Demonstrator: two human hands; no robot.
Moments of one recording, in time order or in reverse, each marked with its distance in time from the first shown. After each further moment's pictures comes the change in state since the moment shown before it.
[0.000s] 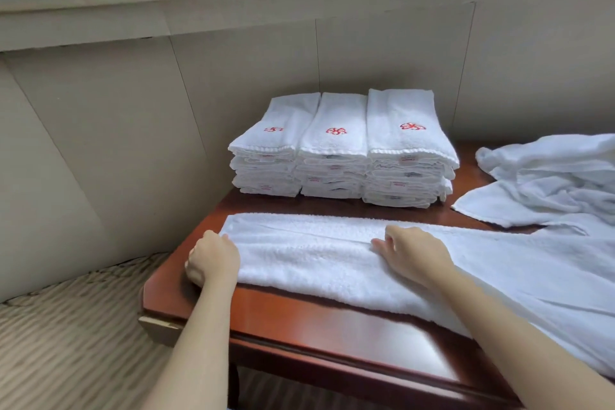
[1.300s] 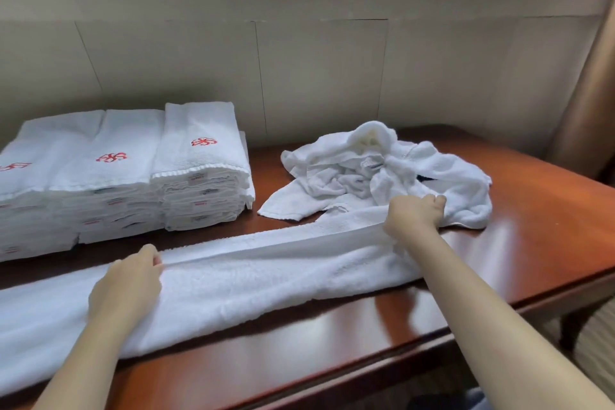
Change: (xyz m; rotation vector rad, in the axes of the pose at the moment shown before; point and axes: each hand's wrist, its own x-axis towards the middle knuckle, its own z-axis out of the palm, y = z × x) left_hand -0.106 0.141 0.050 0.054 -0.265 0.765; right_hand -0.094 0.219 -0.125 -0.509 -0.047 0.873
